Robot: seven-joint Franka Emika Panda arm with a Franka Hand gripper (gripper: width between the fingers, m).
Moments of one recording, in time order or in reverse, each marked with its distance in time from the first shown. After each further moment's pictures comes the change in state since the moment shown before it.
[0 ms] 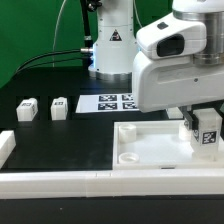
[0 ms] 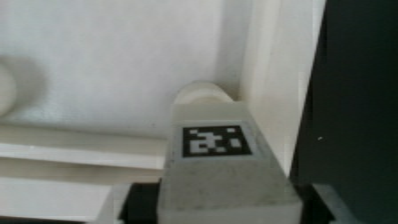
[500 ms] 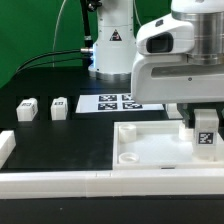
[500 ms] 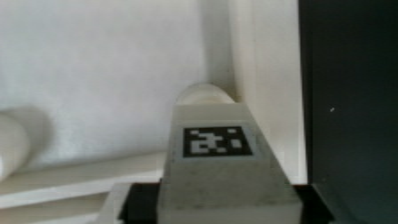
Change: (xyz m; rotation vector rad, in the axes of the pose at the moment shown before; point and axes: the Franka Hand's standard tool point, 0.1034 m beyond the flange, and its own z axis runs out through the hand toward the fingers) arm 0.000 0.001 0.000 0.001 0.002 0.285
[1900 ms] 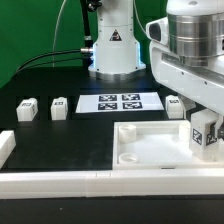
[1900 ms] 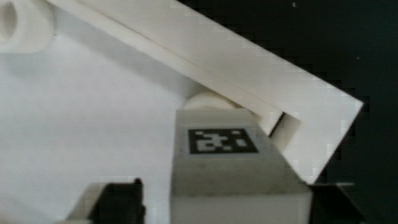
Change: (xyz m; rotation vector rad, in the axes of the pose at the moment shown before) arm 0.000 0.001 0.001 0.018 -0.017 0.932
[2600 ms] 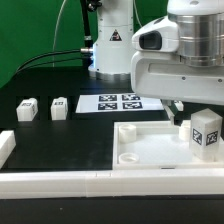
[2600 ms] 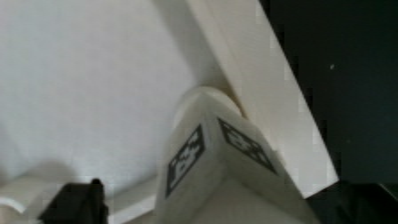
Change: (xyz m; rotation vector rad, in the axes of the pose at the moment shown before) arm 0.001 -0.001 -0.001 -0.005 0.004 -0.671
